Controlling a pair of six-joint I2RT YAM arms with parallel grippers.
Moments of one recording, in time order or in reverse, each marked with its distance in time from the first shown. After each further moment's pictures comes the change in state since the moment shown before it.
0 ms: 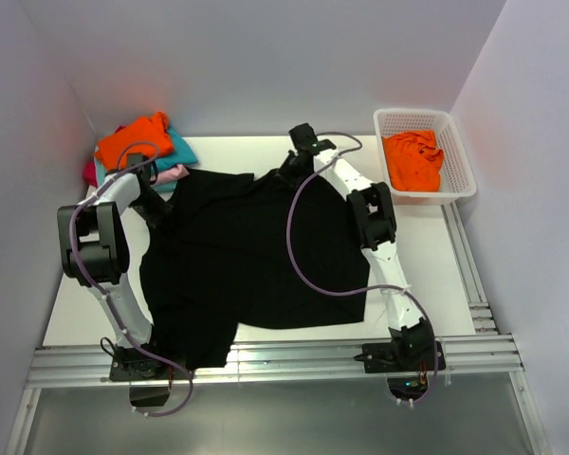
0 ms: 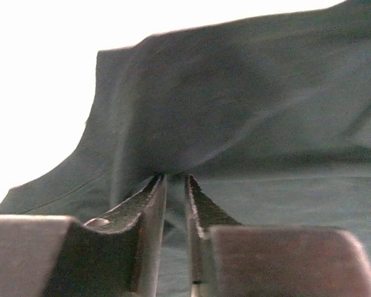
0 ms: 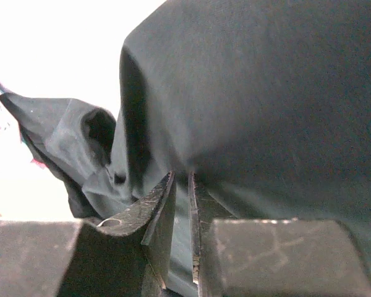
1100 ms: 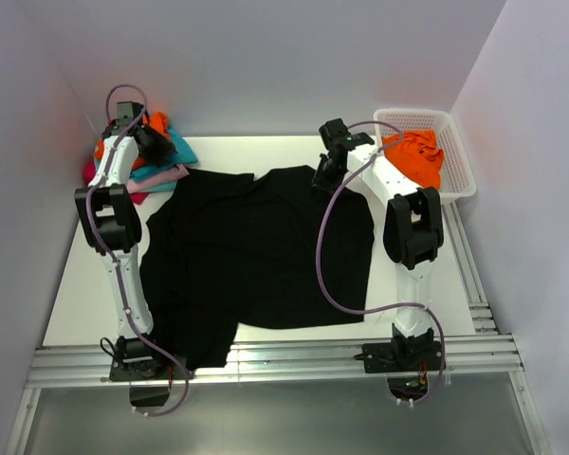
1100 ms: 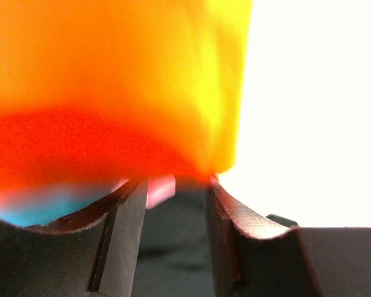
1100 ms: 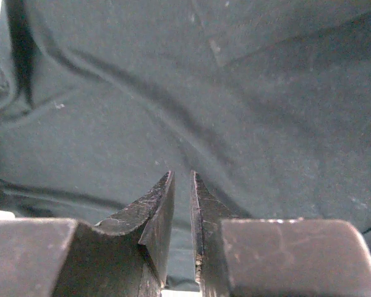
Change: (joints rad) left arm -0.006 0.401 0.793 0.015 0.144 -0.103; right arm -0.079 -0.529 -0.497 -0.197 0.227 -0.302
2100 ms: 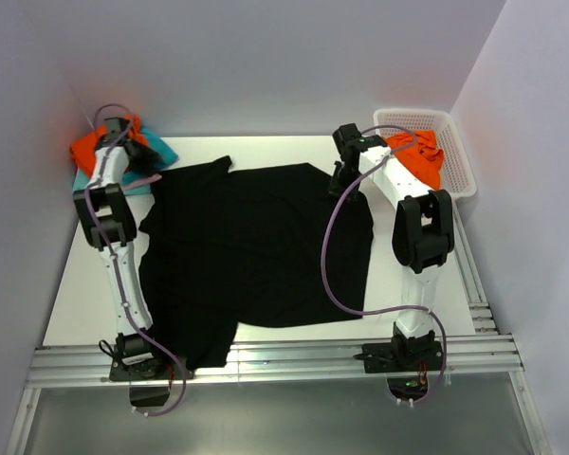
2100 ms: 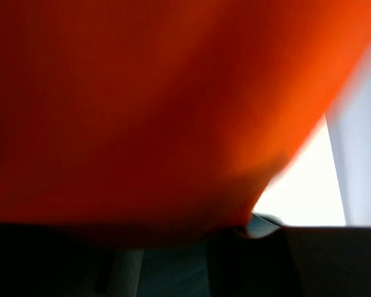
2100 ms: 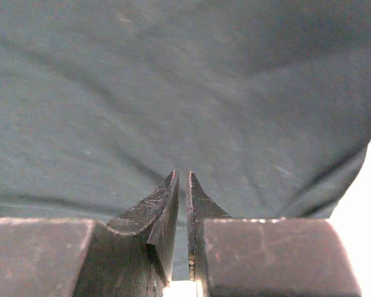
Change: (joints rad) left arm 0.108 0.256 0.150 0.095 0.051 -0.048; right arm -0.043 -0.066 -0.090 -0.080 0.077 -0.086
